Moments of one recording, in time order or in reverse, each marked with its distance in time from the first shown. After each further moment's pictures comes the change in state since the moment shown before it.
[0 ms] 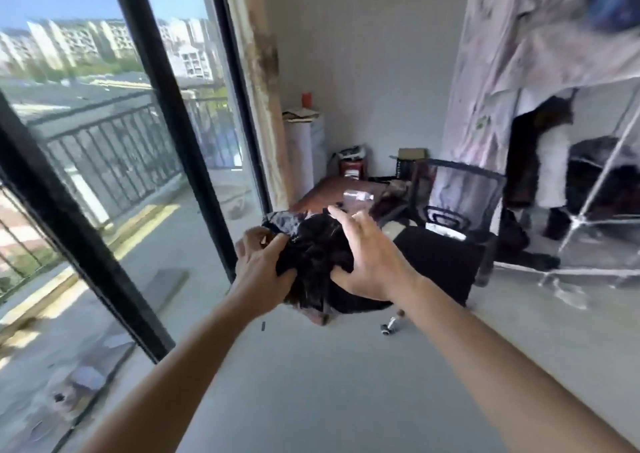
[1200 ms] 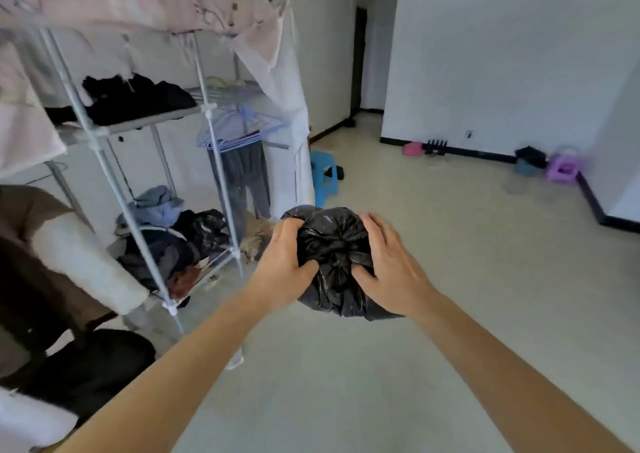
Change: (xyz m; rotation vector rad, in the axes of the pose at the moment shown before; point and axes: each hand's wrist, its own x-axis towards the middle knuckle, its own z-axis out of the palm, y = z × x) left_hand 0.308 0.956 0.595 -0.745 -0.685 1.011; right_hand -0.372 0.773 -0.545 -0.604 0.493 1.101
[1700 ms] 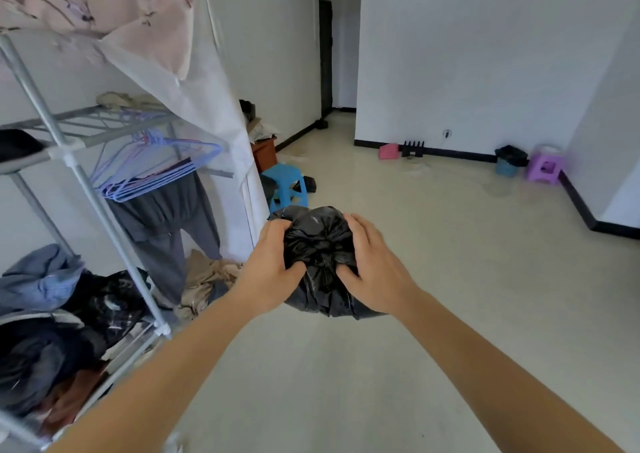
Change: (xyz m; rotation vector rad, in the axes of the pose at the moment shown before) left_hand 0.383 -0.056 0.165 -0.035 -0.070 0.040; right_hand 0.293 0.279 0.026 0.014 0.012 0.057
